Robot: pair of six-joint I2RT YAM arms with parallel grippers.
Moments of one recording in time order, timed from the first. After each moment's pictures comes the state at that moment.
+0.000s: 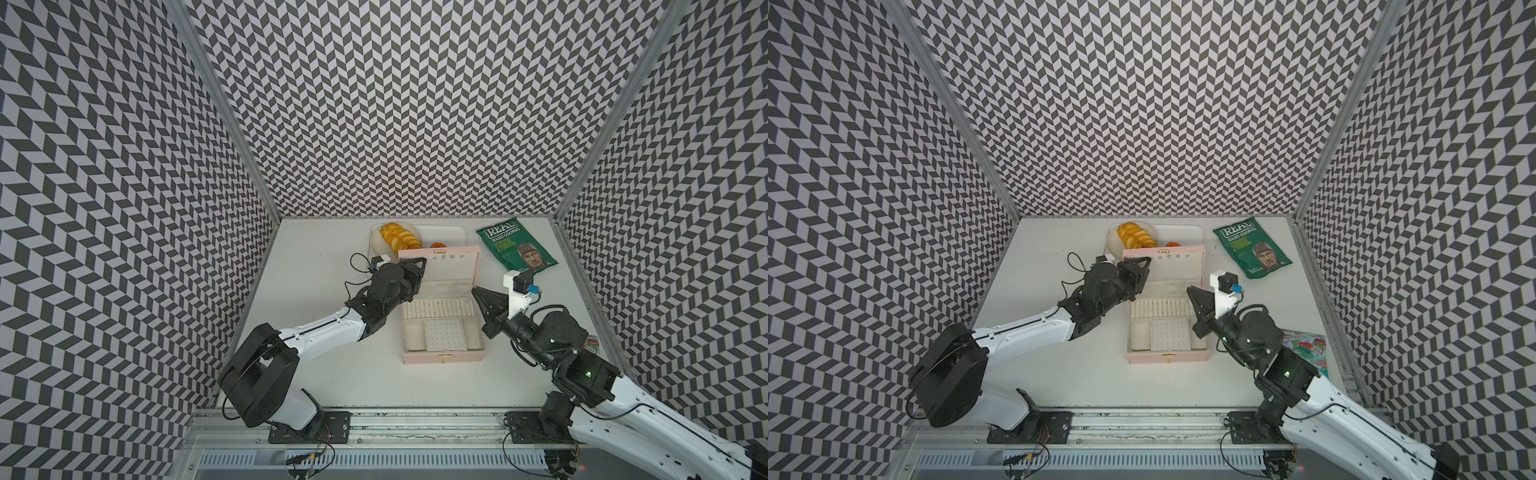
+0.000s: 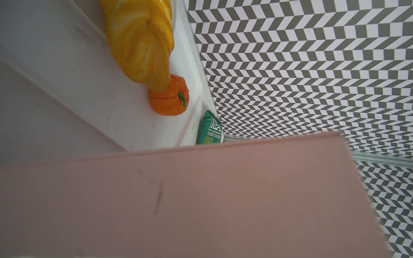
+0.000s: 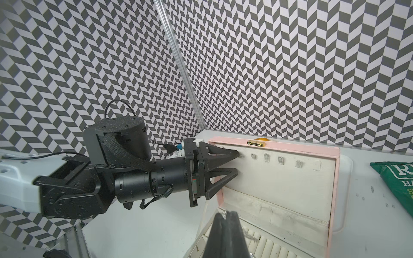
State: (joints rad) left arm -0.73 1.48 0.84 0.39 -0.11 -1.59; right arm 0.85 0.63 0.59 0.00 0.19 0.27
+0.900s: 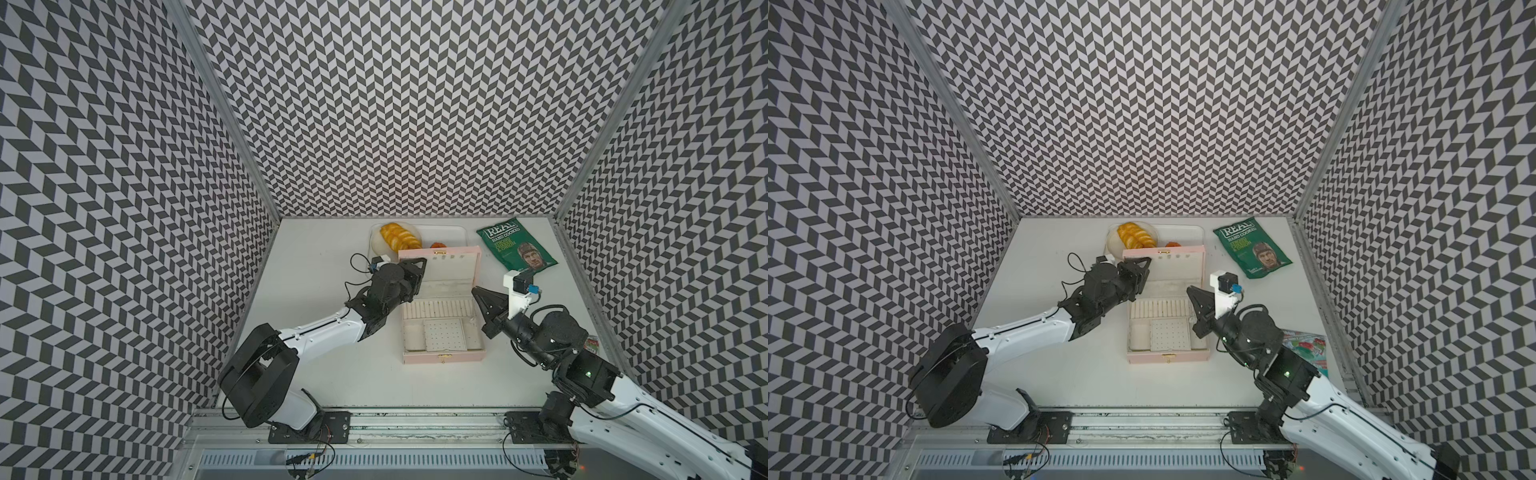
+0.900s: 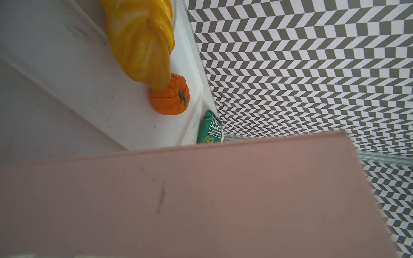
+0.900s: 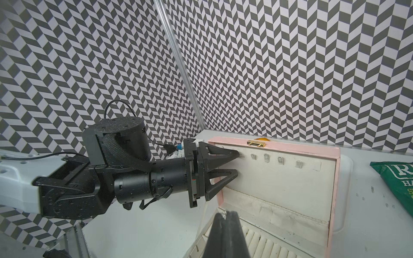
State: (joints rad) left arm -0.74 1.48 0.85 0.37 -0.11 -1.57; right arm 0.85 0.63 0.59 0.00 0.19 0.27
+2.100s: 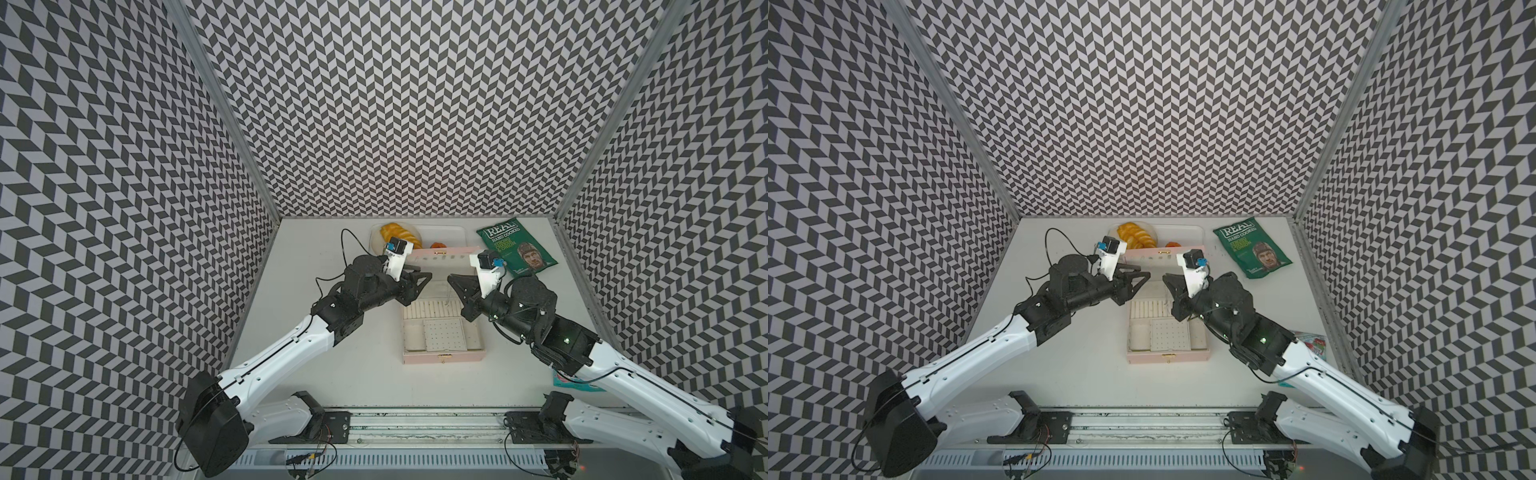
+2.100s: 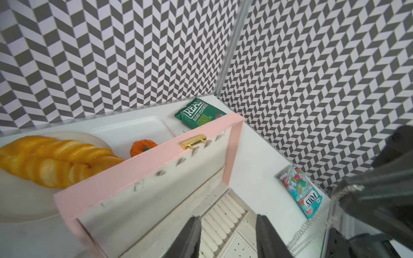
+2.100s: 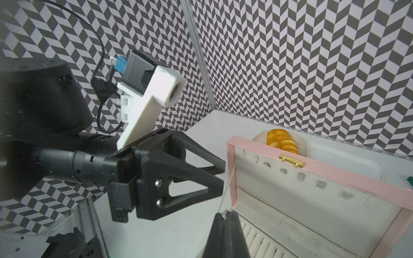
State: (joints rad) left arm -0.71 1.18 0.90 0.03 0.28 -0.26; right arm 0.85 0.94 0.88 -0.13 0.07 0.23
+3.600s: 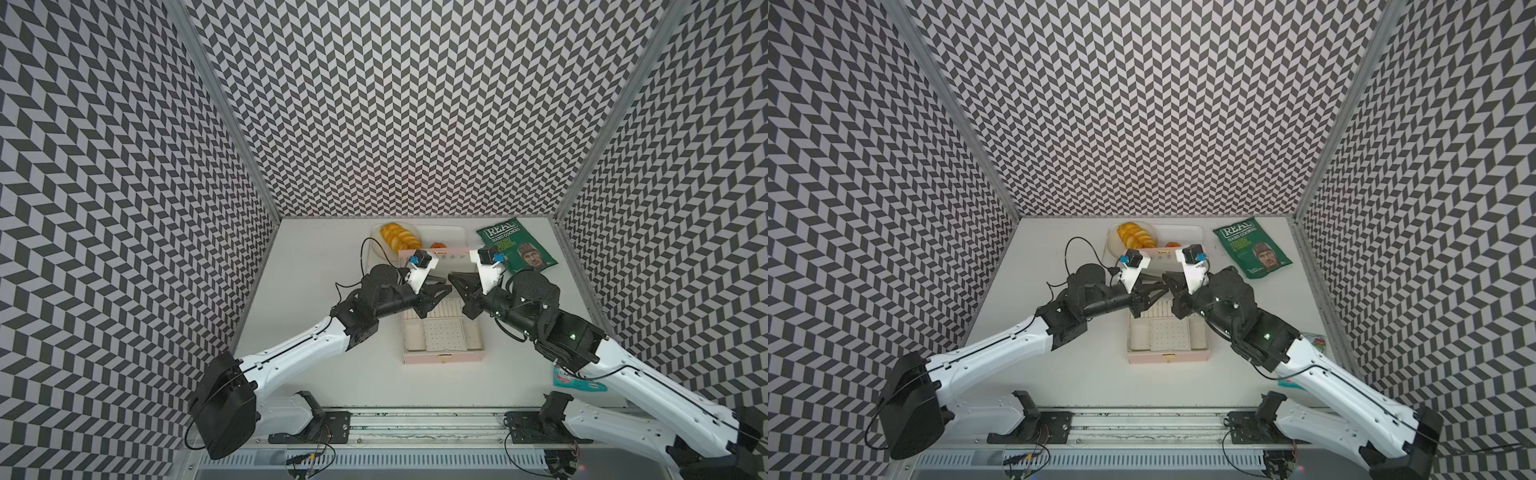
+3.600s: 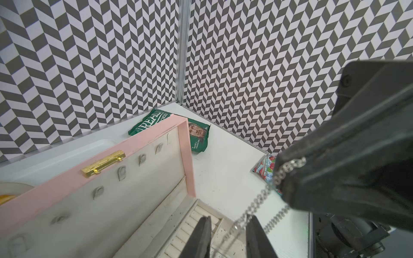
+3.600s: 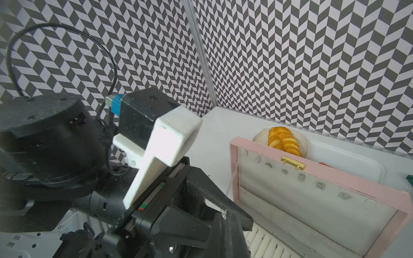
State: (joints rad) left arm -0.81 1.28 0.88 0.22 0.33 -0.18; right arm 0.85 0.95 0.96 -0.22 0.05 0.23
